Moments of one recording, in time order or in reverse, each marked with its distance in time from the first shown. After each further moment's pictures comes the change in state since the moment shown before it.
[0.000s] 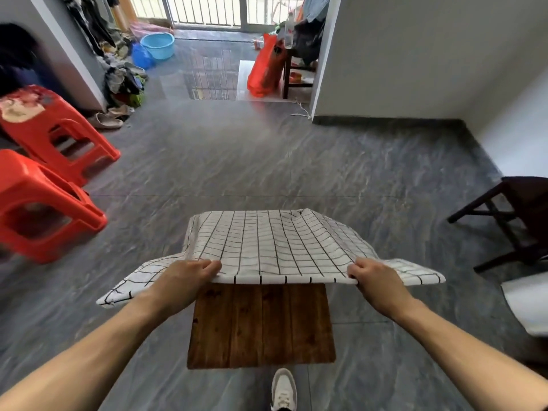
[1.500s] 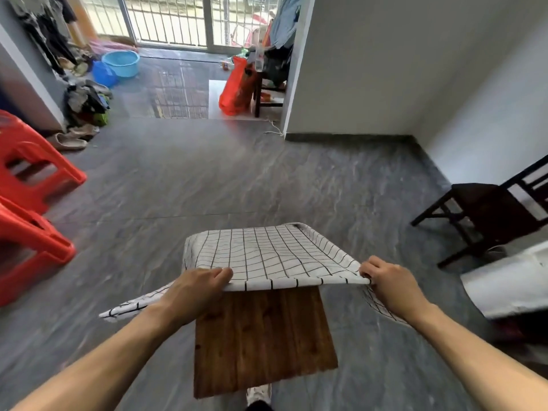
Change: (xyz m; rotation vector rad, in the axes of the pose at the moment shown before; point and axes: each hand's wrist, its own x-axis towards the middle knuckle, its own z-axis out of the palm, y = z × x) left_hand 0.007 -0.038 -0.034 -0.003 0.097 0.144; right_hand -0.008 -0.043 -0.069 -0.084 0.133 0.130
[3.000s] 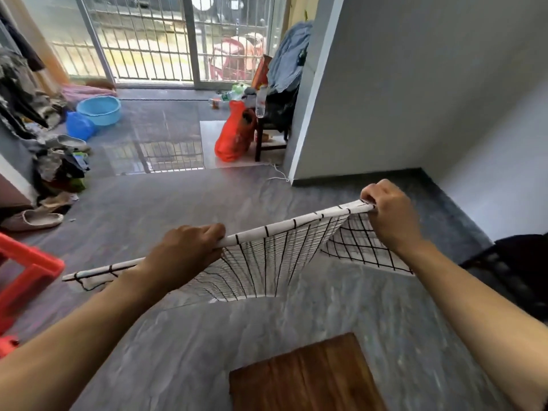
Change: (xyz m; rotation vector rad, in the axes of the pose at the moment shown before) left_hand 0.273 -0.446 -0.088 -0.013 0.203 -0.042; right_hand 0.556 -0.024 -0.083 0.091 0.433 0.237
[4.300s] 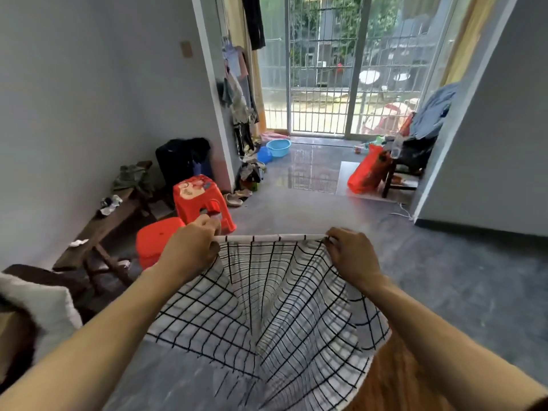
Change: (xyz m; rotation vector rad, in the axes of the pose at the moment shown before) left_hand -0.362 0.277 -0.254 0.260 -0.012 -0.783; right_hand -0.310 -0.226 -0.138 0.601 -0.150 -0.410
